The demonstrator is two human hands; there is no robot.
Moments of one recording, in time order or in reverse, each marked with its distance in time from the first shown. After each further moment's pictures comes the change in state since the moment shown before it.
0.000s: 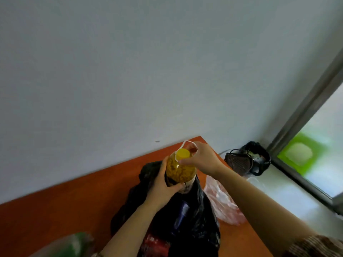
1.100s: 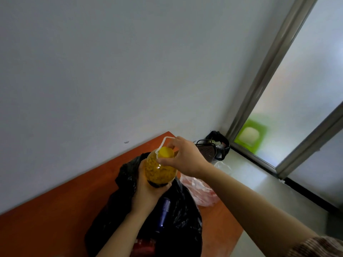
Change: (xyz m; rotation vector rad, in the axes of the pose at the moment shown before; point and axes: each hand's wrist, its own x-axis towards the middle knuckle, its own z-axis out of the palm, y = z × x) left_hand -0.008 0.003 0.017 -0.015 0.110 0.155; right_hand -0.048 -0.035 -0.016 -0.213 0.092 0.005
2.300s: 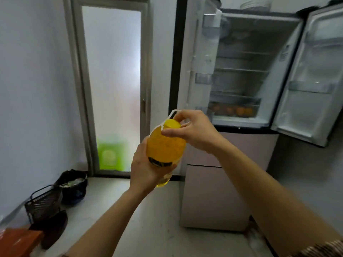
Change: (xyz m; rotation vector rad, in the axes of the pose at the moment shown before) left_hand -0.399 0.406 0.518 -0.269 -0.541 0.676; right_hand -0.629 0.232 -0.464 0.009 0.787 0.385
